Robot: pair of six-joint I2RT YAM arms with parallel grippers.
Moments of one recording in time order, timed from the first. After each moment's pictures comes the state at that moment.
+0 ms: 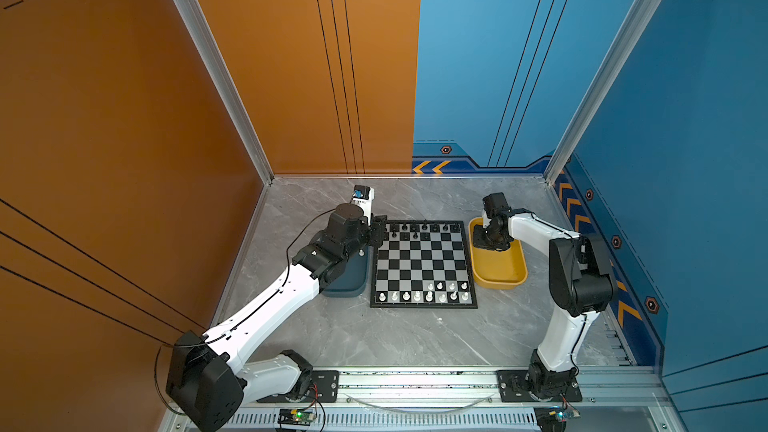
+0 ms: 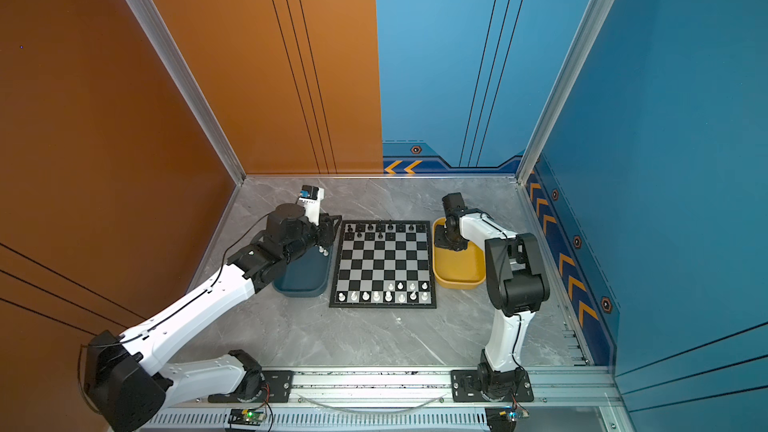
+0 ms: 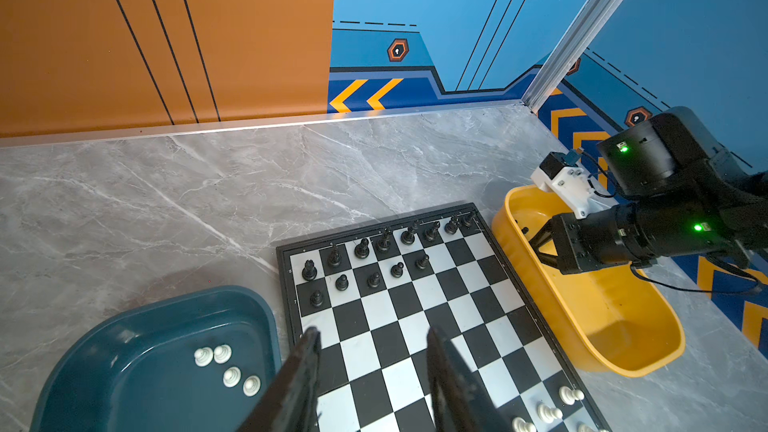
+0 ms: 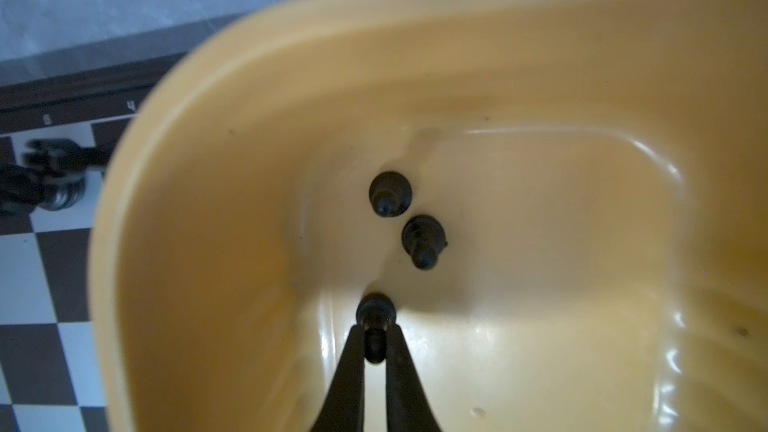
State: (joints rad) left arm -0.56 1.21 0.99 -0.19 -0.11 -0.29; right arm 0.17 1.89 1.26 -0.59 -0.04 0.31
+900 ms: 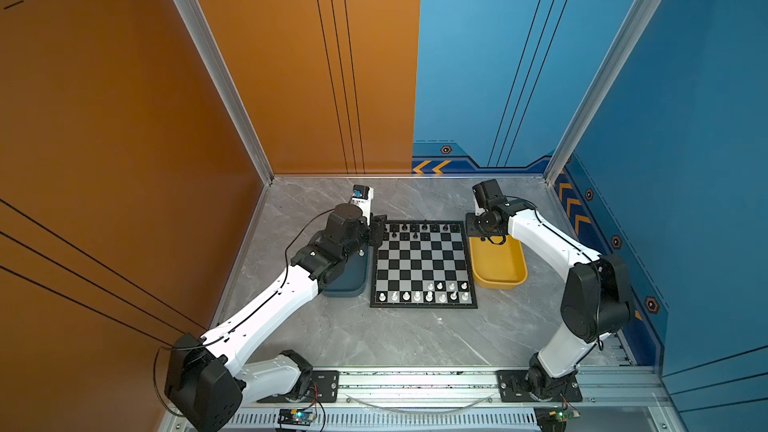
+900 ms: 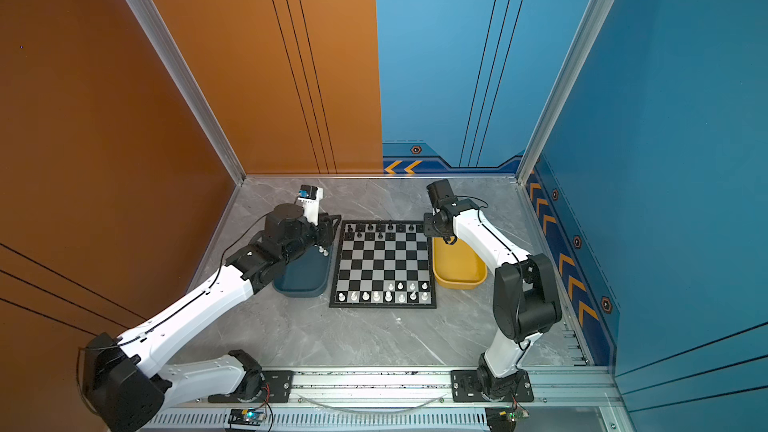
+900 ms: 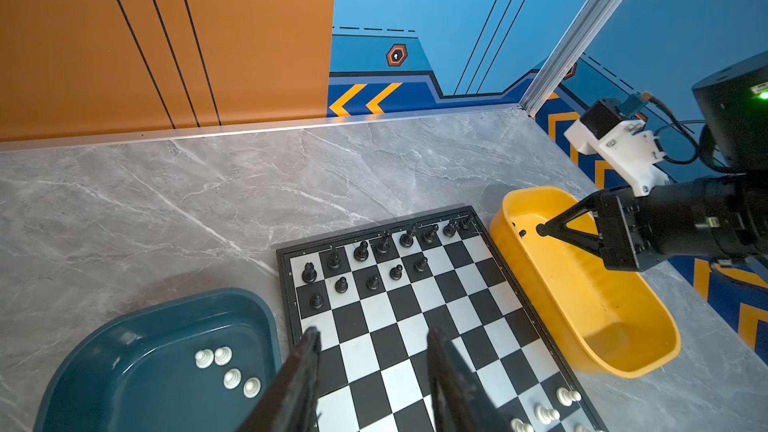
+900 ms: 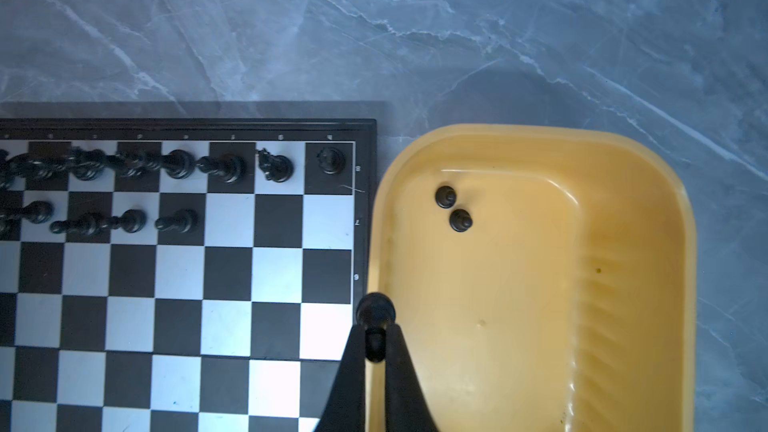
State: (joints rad) left arm -0.56 1.20 0.99 -0.19 -0.11 -0.29; right arm 0.34 1.71 1.37 -0.73 0.11 0.30
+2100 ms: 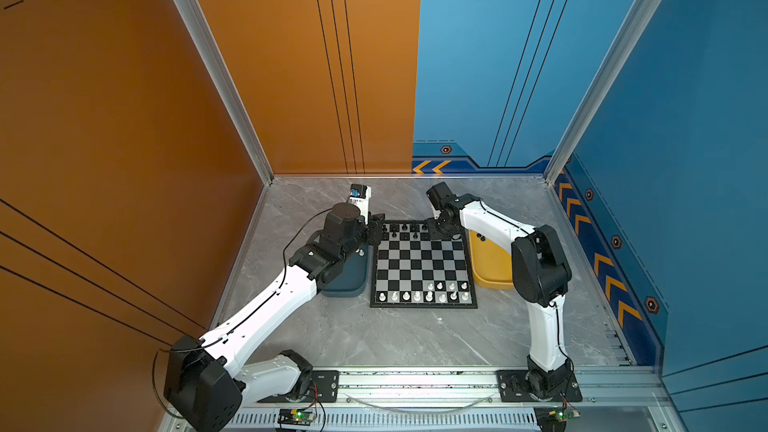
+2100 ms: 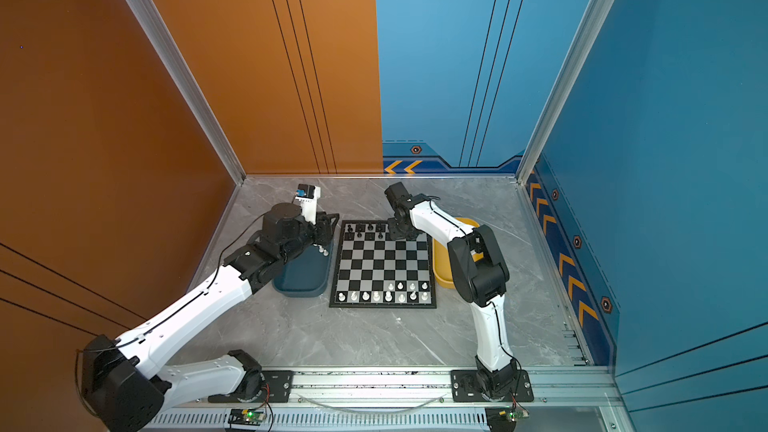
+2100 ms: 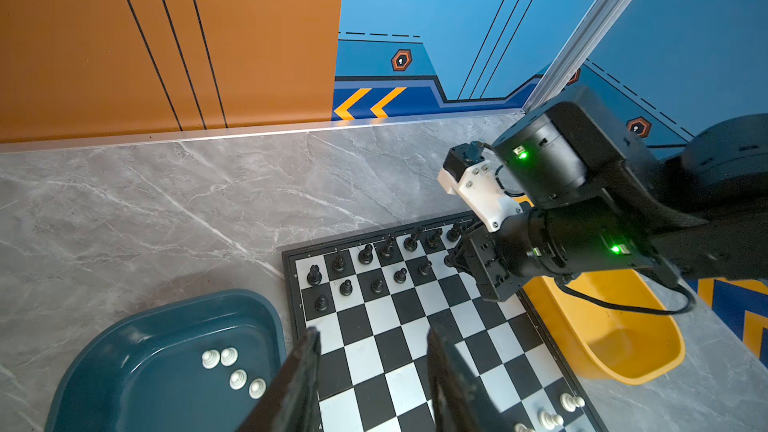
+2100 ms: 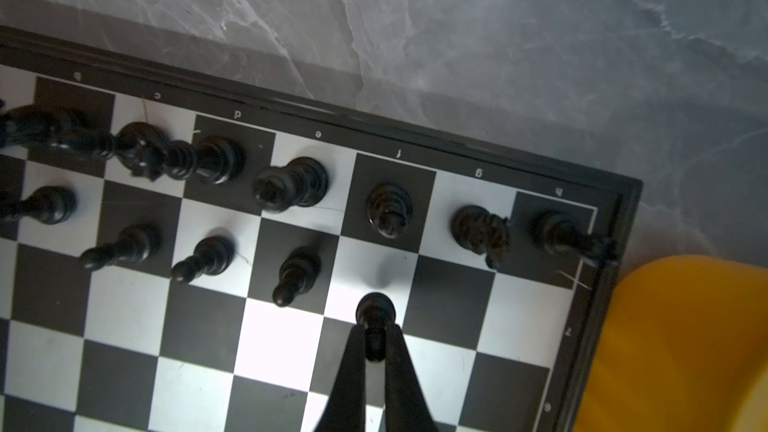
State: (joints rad) left arm -0.55 1.19 0.99 -0.19 -0.11 -0.29; right arm 0.50 2.10 1.68 -0.78 0.09 0.28
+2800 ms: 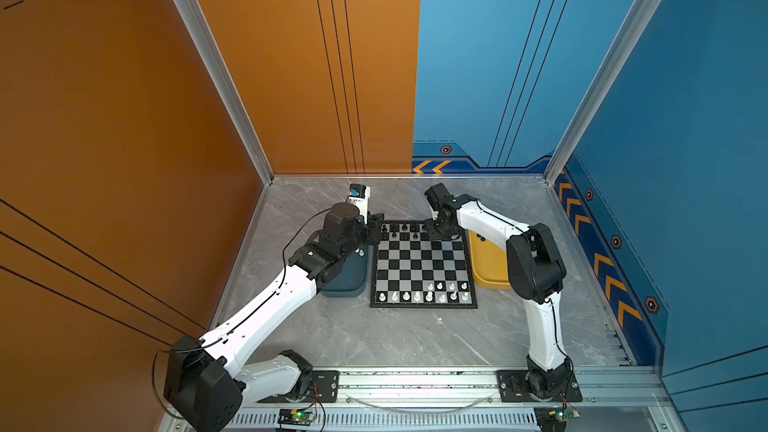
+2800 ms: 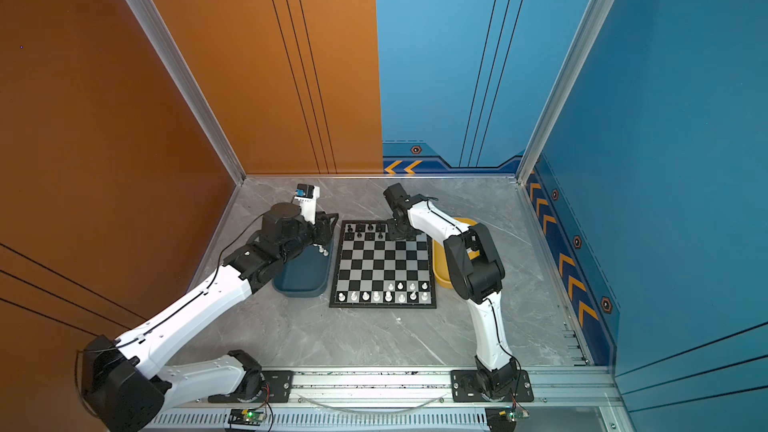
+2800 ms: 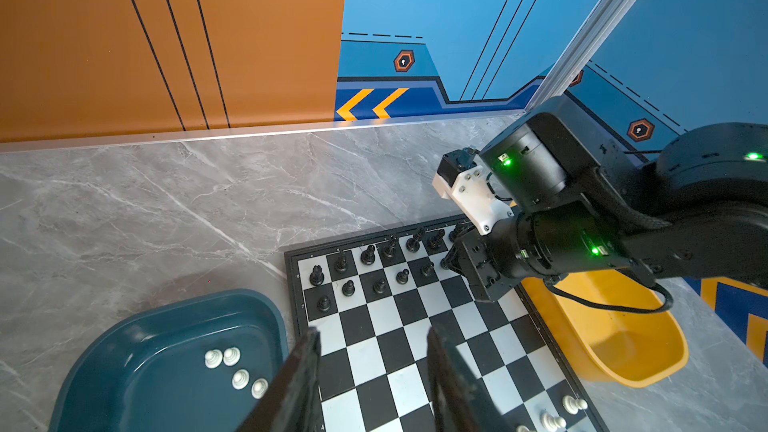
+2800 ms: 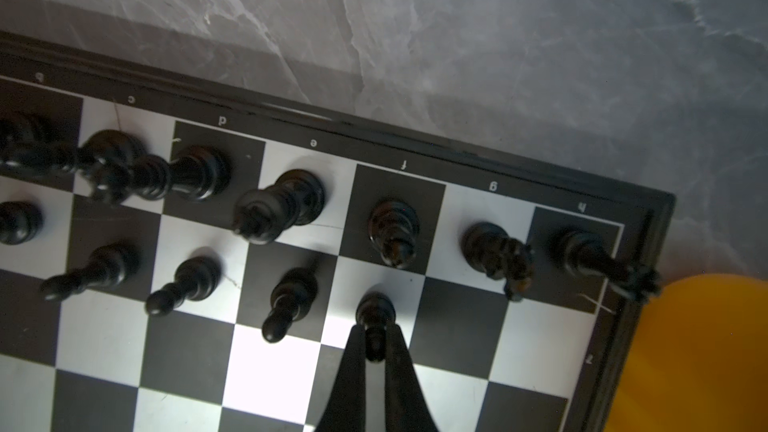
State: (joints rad) left arm -0.54 1.19 0.99 -0.19 -0.11 -0.29; right arm 0.50 2.13 1.69 -0.78 0.09 0.28
